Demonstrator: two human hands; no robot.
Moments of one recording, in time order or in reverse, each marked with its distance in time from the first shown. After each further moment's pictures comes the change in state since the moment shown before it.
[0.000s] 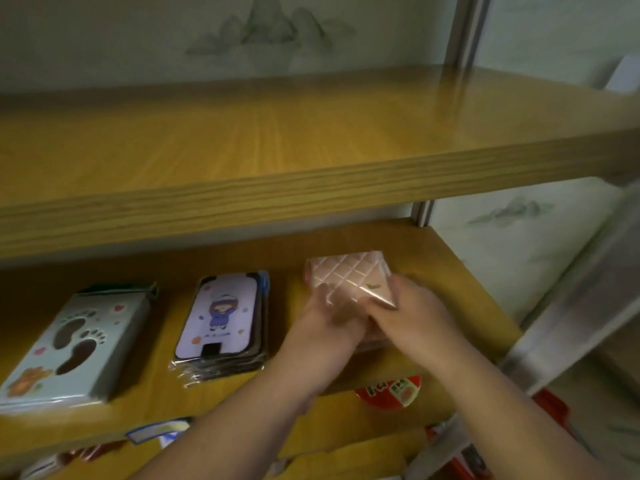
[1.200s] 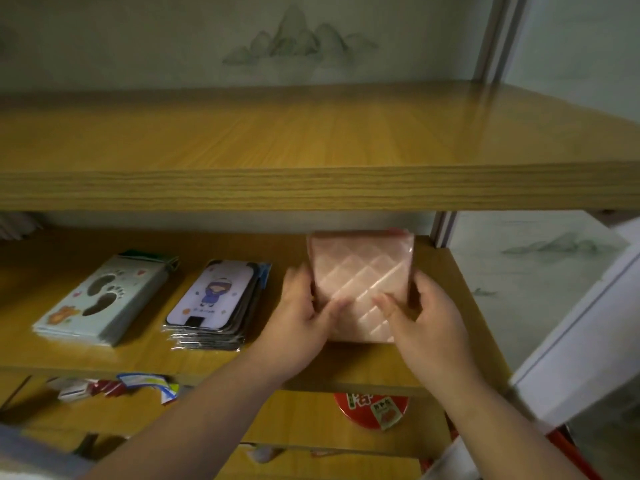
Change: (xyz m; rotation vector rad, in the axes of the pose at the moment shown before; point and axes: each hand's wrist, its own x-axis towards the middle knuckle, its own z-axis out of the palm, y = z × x) left_hand 0.022 -0.009 0.015 0.263 0.349 0.511; right_hand 0.008 0.034 -0.037 0.384 0.054 -0.269
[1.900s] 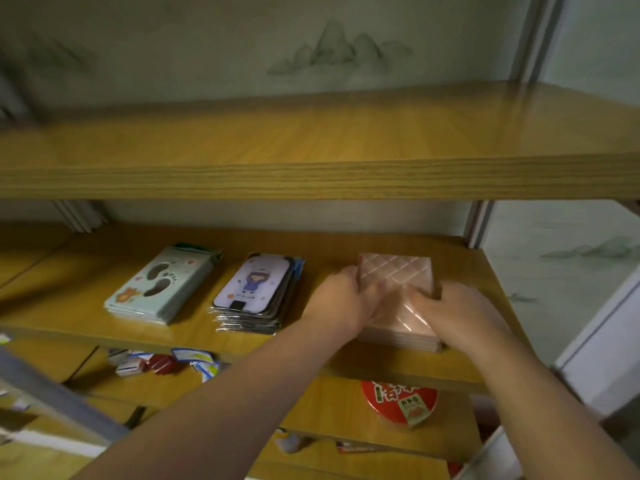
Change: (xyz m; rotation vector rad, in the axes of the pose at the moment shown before) left_hand 0.022 0.027 0.012 0.415 -0.113 -0.406; right_hand 0.030 -0.001 -0.006 -0.561 -0.241 0.220
